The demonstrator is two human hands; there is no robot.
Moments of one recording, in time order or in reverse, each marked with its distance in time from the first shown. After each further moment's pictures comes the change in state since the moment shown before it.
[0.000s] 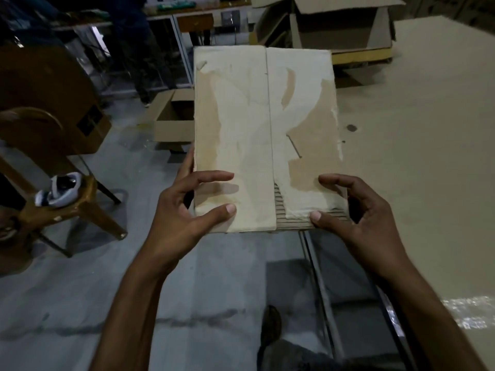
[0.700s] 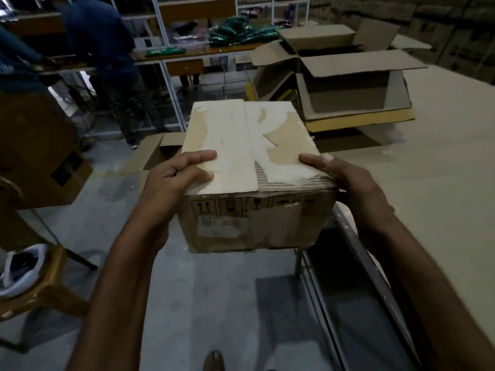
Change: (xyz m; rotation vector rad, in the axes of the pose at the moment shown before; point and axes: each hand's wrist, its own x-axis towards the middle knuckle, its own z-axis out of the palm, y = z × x) left_hand 0.346 -0.050 -0.090 -0.118 0.105 -0.169; right_hand 0.344 -0.008 0.075 -0.017 0.031 0.127
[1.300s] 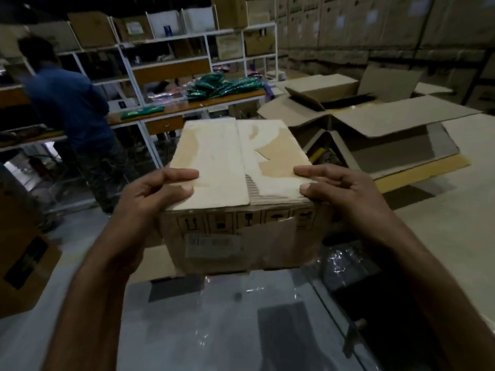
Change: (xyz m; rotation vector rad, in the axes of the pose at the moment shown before) left_hand 0.321 -0.010 -0.179 0.028 -0.156 0.136; right_hand 0.263 -0.041 0.186 -0.023 0.149 -0.053
